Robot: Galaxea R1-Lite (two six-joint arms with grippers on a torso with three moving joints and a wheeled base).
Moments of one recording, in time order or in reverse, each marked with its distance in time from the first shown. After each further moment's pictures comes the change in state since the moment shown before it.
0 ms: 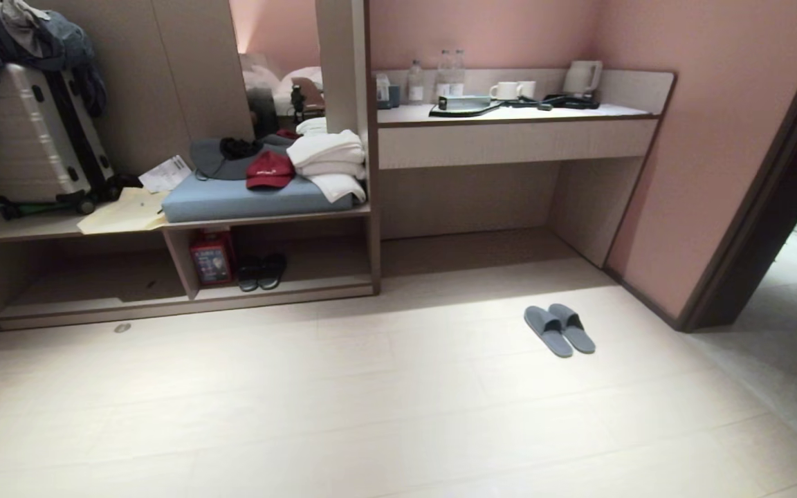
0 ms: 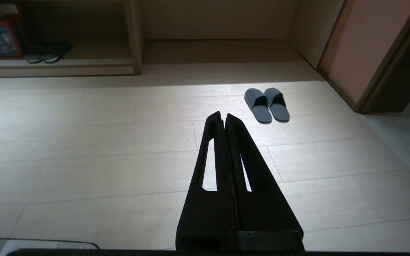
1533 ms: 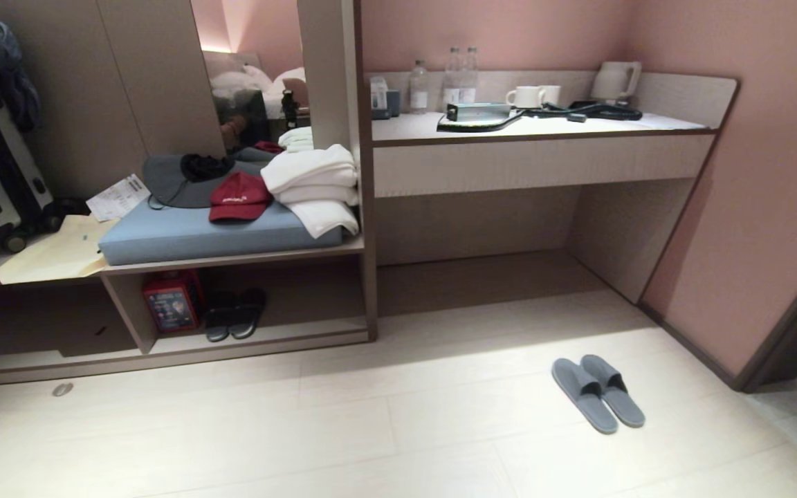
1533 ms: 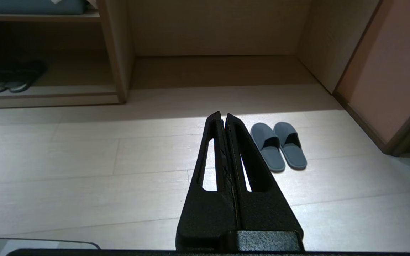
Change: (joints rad) left arm 0.000 0.000 0.000 0.001 0.000 0.000; right arm 0.000 0.000 0.000 0.000 -0.002 0.000
